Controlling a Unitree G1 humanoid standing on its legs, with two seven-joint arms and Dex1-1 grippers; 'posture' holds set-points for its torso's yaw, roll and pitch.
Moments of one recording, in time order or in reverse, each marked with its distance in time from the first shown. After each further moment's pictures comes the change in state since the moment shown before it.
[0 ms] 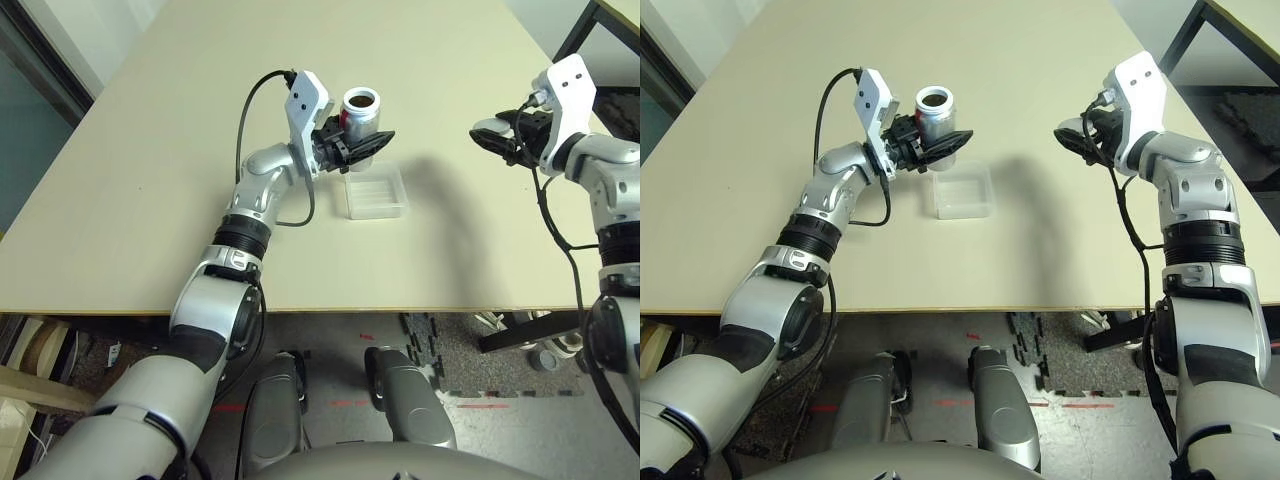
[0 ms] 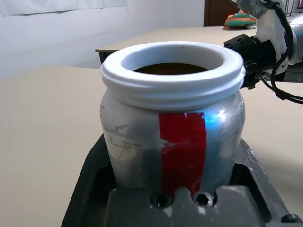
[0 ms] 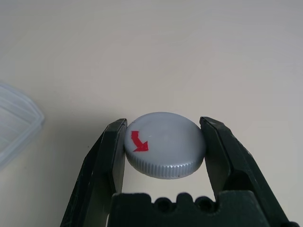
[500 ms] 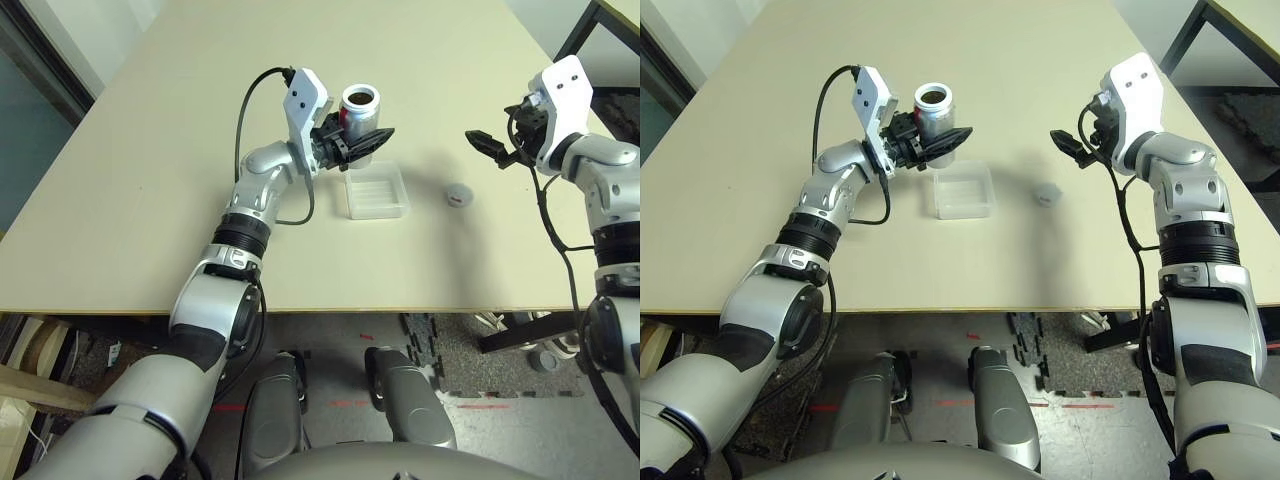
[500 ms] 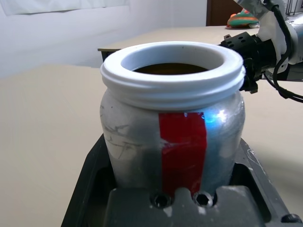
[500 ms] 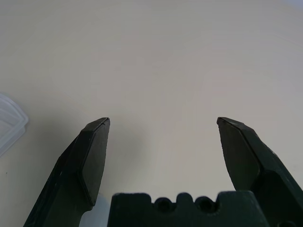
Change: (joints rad) left arm 0.000 0.002 0.003 0.022 0.003 -0.013 0.003; right arm 0.008 0.010 0.000 0.011 -0.017 -0.038 -0.042
